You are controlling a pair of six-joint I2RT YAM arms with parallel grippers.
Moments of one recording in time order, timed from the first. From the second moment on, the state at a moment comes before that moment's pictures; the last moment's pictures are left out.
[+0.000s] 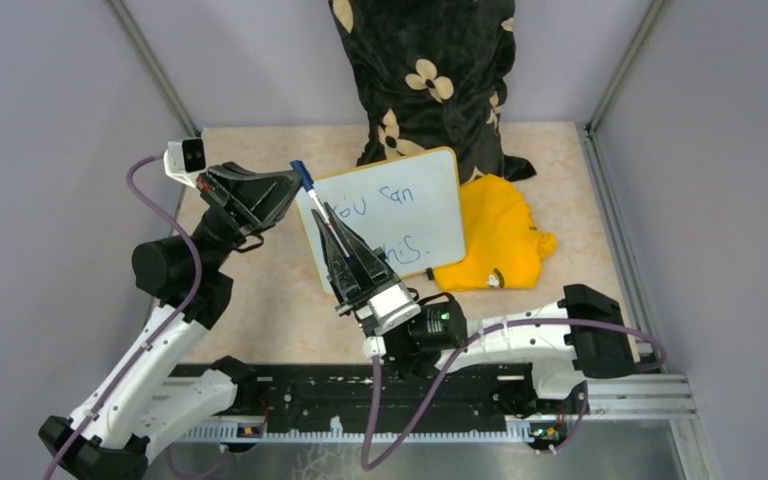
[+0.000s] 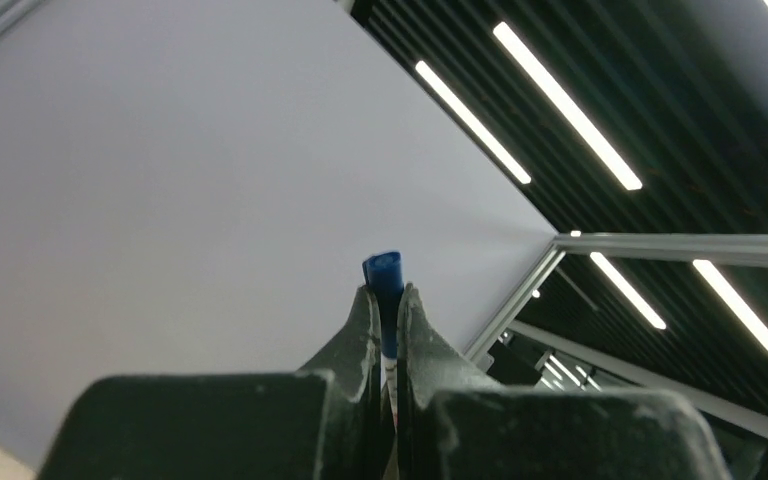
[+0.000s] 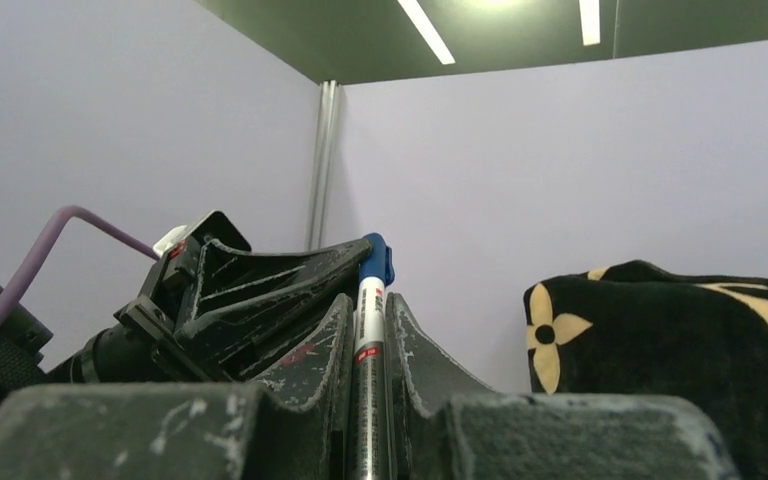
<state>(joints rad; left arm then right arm) -0.50 0.84 0.87 0.79 0.40 -1.45 1.57 1.53 1.13 1.55 0.48 -0.98</state>
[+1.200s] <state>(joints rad) -0.79 0.86 0.94 0.77 0.10 -1.16 1.55 1.53 1.19 1.55 0.42 -0.96</state>
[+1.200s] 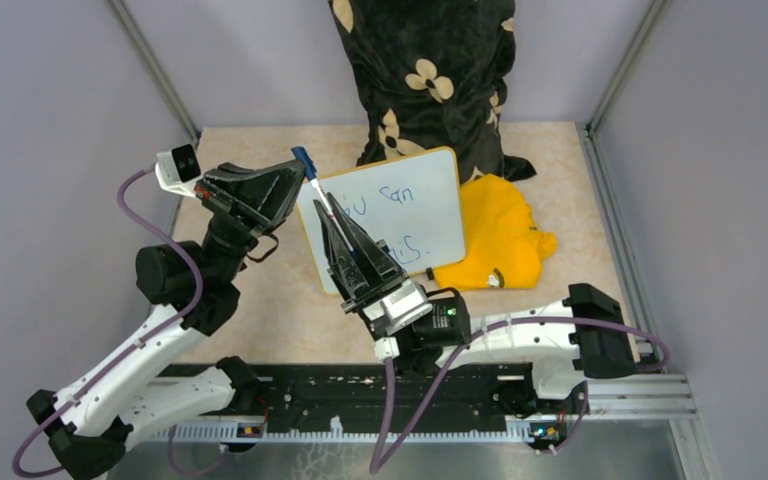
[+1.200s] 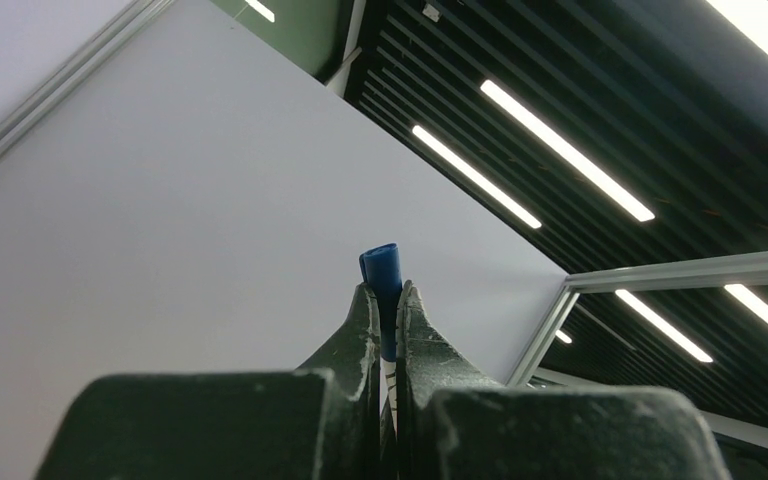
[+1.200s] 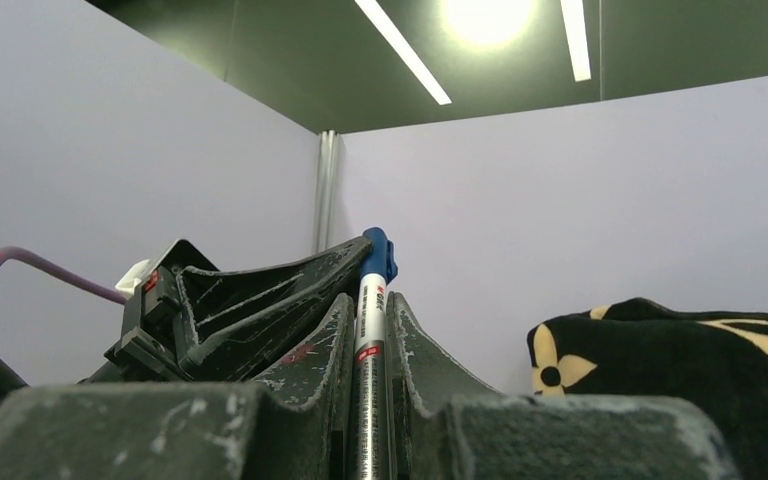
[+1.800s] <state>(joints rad) -0.87 0.76 0.79 0.66 0.20 -1.11 1.54 1.52 1.09 1.55 0.43 -0.93</state>
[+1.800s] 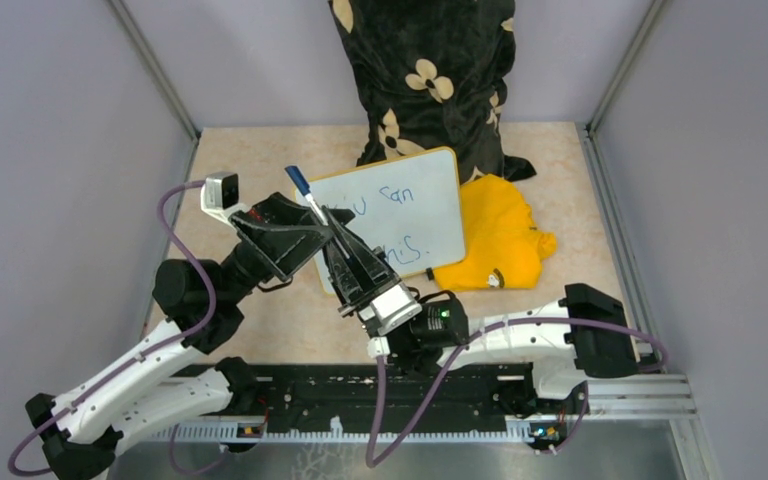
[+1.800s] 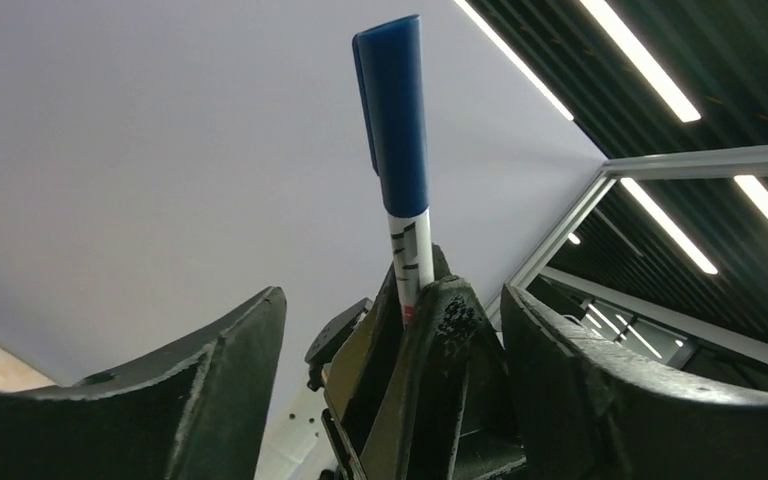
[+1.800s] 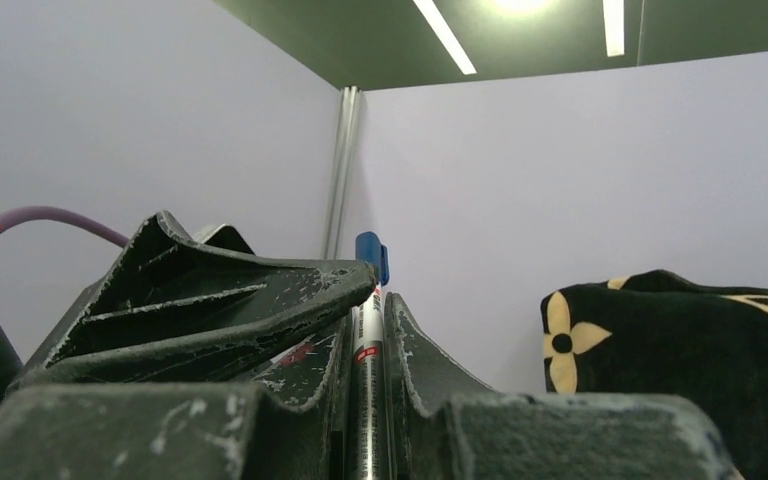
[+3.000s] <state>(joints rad) -0.88 0.79 1.00 0.41 0.13 -0.79 1.56 1.22 0.86 1.42 0.33 -0.64</state>
